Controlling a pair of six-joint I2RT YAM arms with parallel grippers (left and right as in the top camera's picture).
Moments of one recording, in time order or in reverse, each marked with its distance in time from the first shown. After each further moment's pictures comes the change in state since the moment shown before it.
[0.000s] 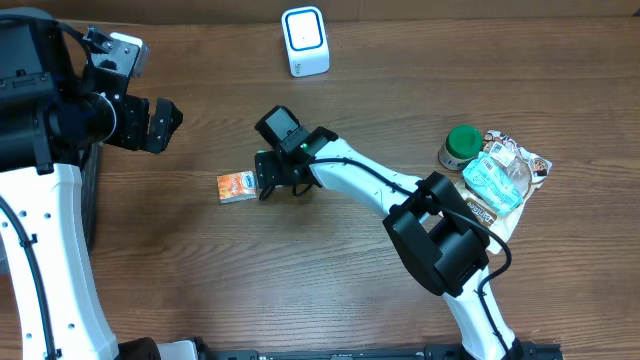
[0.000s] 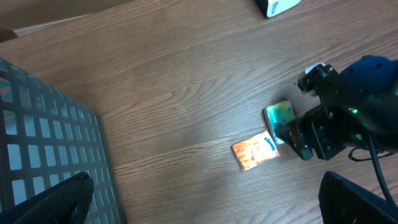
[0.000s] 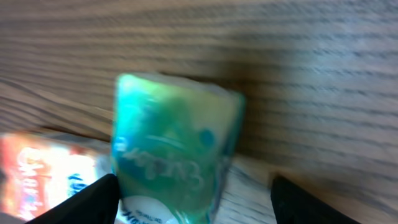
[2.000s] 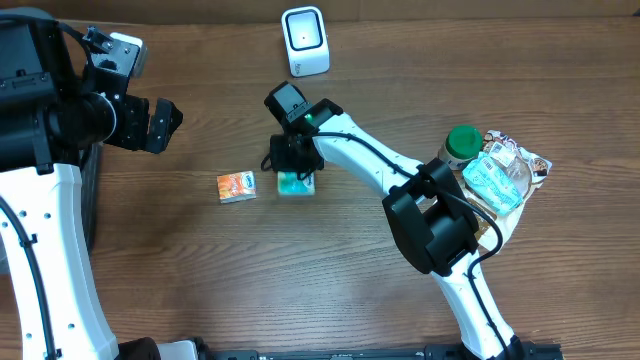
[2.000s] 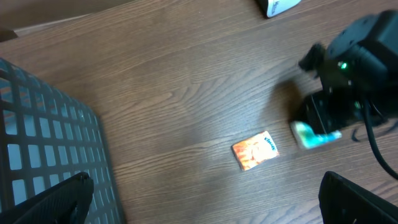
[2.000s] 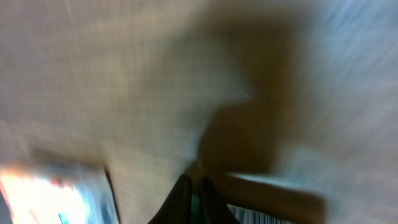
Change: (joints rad) left arm 0.000 0.000 0.000 0.000 0.000 0.000; right arm -0.076 0.124 0.241 -0.264 -0.167 0.021
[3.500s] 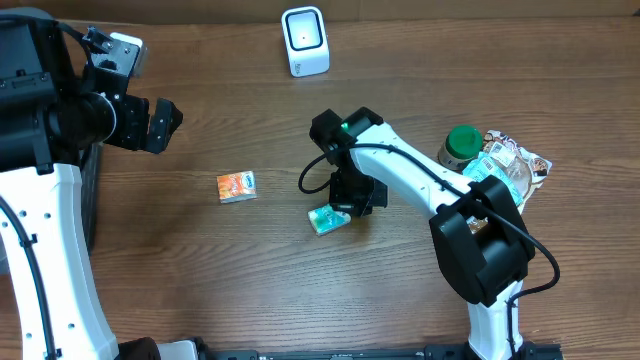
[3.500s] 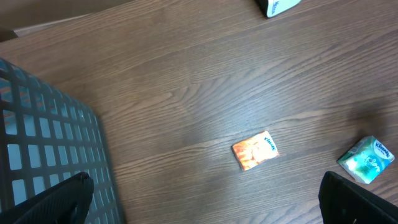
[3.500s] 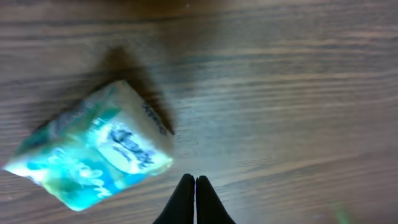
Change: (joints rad) left arm 0.000 0.000 0.000 0.000 0.000 0.000; right arm -0.045 -0.291 -0.331 -0.399 0.180 0.111
